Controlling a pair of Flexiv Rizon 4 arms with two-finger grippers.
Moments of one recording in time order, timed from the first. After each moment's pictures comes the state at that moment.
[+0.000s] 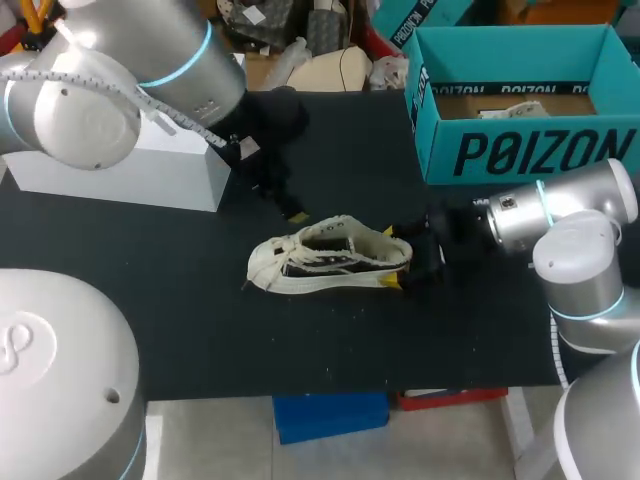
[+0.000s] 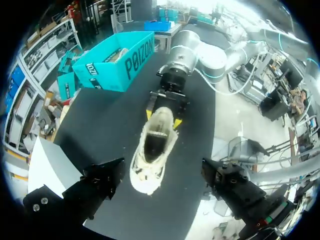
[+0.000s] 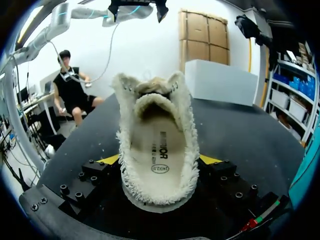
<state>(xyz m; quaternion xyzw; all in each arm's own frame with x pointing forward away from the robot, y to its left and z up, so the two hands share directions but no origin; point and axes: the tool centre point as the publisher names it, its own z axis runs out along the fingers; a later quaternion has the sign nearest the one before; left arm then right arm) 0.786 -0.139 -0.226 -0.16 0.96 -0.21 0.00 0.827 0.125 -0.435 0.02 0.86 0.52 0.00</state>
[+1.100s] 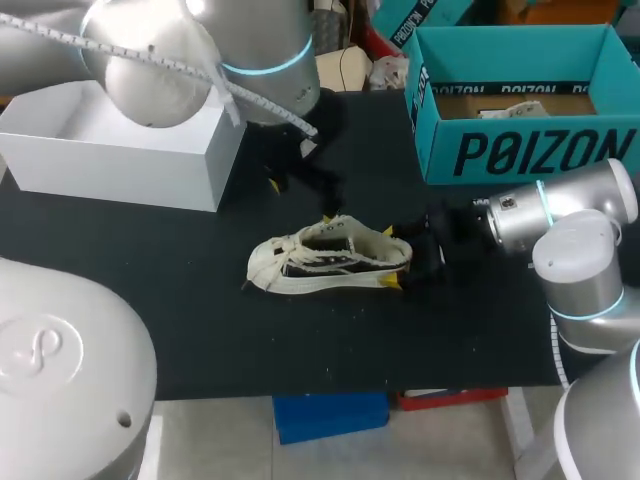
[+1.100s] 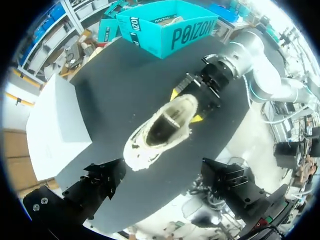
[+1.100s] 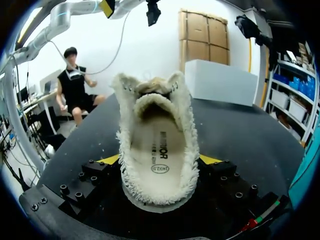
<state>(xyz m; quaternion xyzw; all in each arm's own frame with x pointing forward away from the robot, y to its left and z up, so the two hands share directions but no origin) 0.779 -0.156 -0.235 -0.41 0.91 -0.07 0.02 0.827 0.124 -0.435 0.02 0.86 0.52 0.00</state>
